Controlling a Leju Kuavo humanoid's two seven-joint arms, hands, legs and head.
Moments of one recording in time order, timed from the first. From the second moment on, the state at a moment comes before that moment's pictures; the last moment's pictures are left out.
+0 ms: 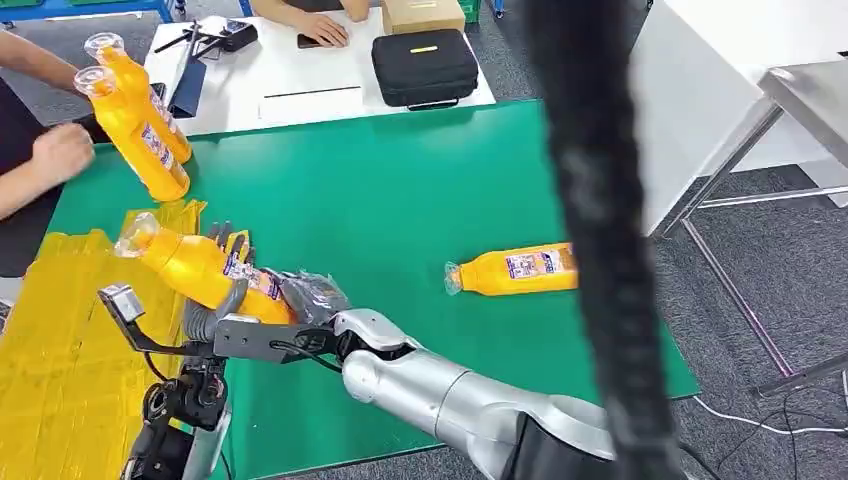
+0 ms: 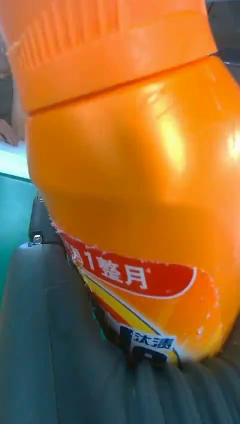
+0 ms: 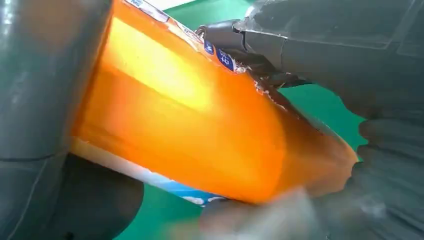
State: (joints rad) left arm -0.30 -0.12 0.03 -1.05 0.30 -0.33 -0.43; right arm -0.76 0.34 1.31 -0.66 0.16 -0.29 0.09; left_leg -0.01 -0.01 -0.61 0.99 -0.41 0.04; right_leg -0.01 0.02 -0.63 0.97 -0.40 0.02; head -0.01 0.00
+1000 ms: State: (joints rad) left arm -0.29 -0.07 0.15 -1.26 -0.71 0.69 -0.55; right arm -0.68 0.20 0.66 -0.77 0.28 -0.08 -0.31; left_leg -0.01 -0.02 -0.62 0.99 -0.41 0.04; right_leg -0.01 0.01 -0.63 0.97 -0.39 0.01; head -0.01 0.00
